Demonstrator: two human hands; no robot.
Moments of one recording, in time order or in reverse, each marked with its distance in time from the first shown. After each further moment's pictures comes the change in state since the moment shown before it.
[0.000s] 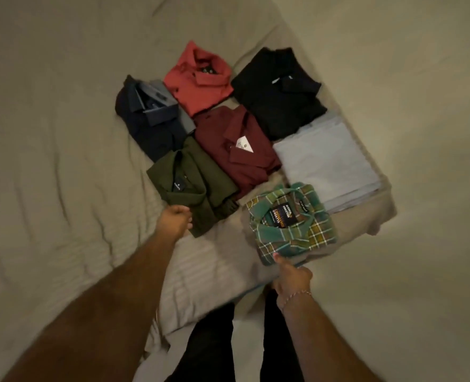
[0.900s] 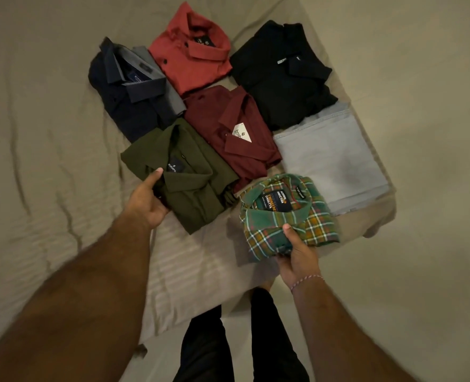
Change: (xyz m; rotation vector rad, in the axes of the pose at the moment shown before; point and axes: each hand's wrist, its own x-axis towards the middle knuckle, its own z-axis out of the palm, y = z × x) left_hand 0.091 0.004 -0.003 -0.823 -0.184 -0.123; right_hand -0.046 -0.103 0.034 0.382 -0.270 -0.046
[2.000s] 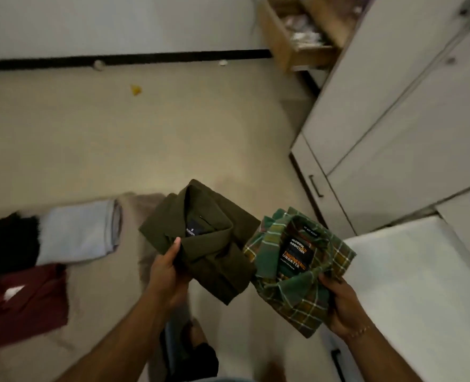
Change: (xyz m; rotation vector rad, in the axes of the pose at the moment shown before) left_hand -0.442 -0.243 0.069 0.905 -1.058 -0.250; right_hand -0.479 0.192 -0.357 0.890 0.370 -0.563
